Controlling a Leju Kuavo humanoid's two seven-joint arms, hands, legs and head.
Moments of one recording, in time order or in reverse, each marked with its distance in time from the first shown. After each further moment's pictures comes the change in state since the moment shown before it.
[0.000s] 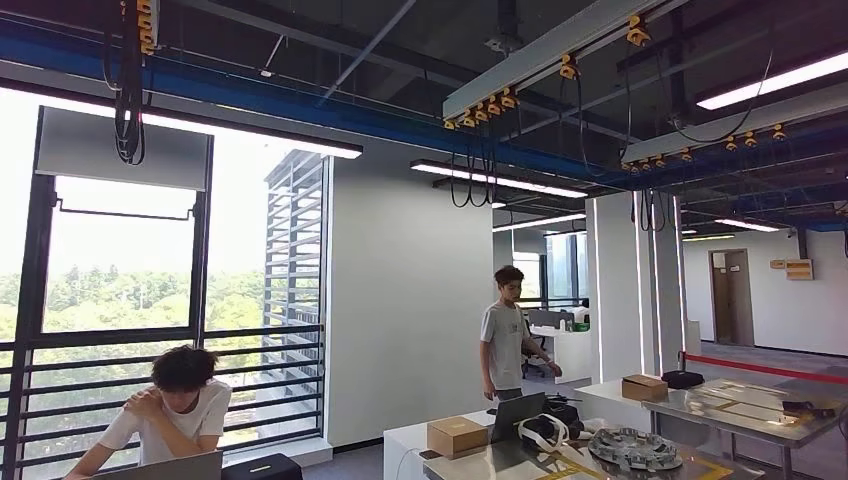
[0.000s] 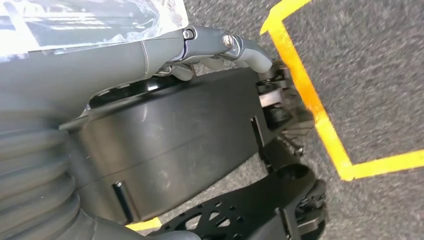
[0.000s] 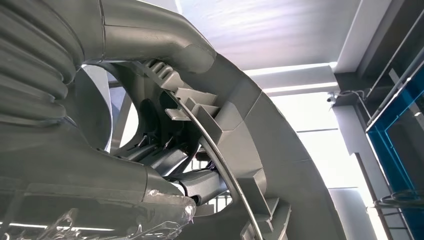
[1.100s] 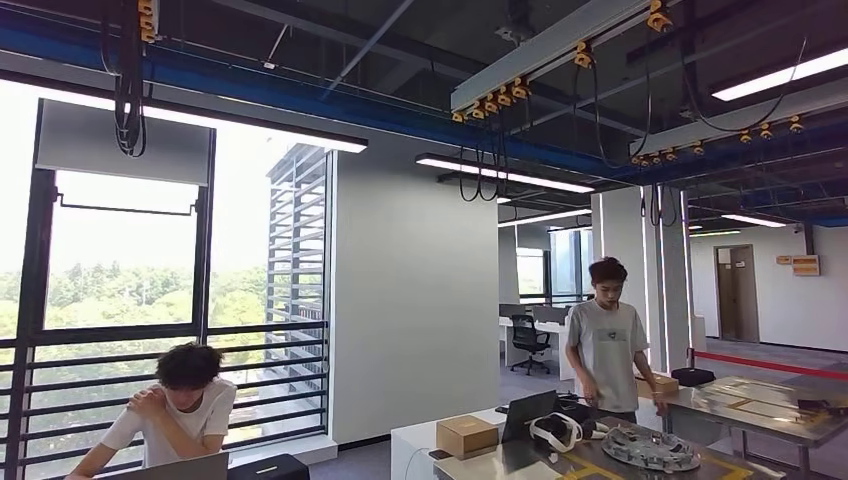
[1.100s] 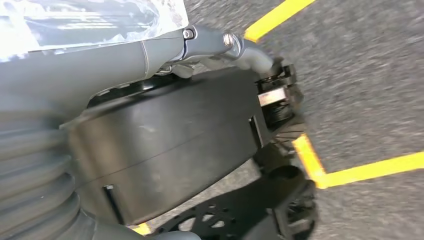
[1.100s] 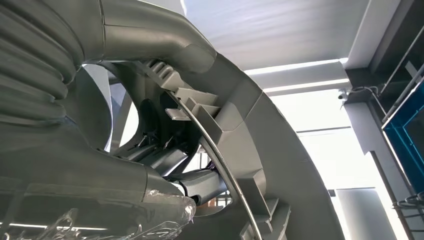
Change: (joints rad) left arm -0.005 0.001 -0.003 -0.002 0.003 0.008 -0.002; right arm 0.012 0.006 0.014 0.030 -0.004 -0.001 -0.003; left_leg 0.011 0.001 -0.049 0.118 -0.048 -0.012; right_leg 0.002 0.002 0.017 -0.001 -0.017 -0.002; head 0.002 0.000
